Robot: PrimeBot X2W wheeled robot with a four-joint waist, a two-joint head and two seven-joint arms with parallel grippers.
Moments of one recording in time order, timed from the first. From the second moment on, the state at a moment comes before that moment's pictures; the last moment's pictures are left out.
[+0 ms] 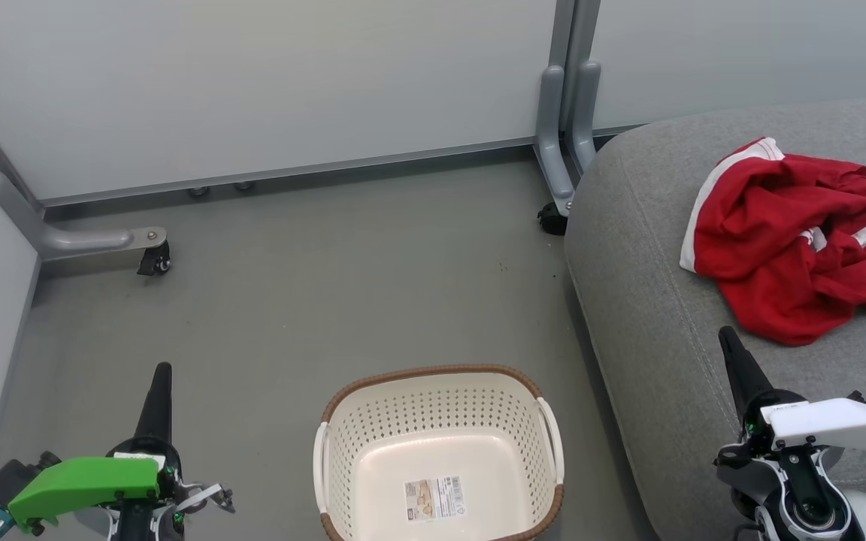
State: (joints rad) left arm -0.08 0.05 0.08 0.26 -1.44 -0.13 0.06; right arm -0.09 -0.05 -0.08 0.24 1.43 0.13 0.06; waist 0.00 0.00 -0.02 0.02
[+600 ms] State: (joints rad) left arm -0.09 0.05 0.10 0.25 -1.56 -0.13 0.10; right arm -0.10 -0.05 -0.10 0.24 1.55 0.13 0.10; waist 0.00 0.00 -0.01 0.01
